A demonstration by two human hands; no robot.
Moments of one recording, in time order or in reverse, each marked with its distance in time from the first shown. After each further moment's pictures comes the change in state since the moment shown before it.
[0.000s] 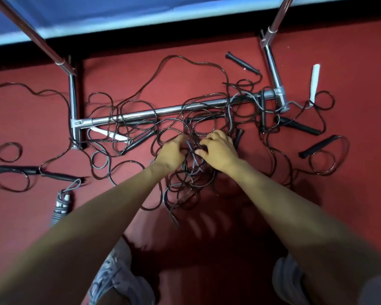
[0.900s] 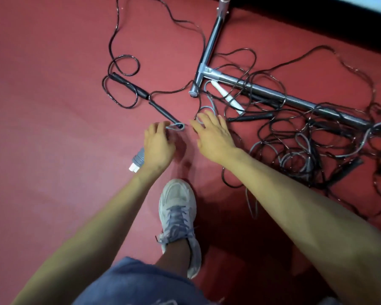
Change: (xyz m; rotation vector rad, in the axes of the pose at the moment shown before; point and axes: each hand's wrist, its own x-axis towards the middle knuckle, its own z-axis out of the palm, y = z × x) left_hand -0.153 -0.237 -0.084 -0.172 0.638 -0.418; right_hand 0.012 -0.273 0.097 -0.279 -0.126 -0.588
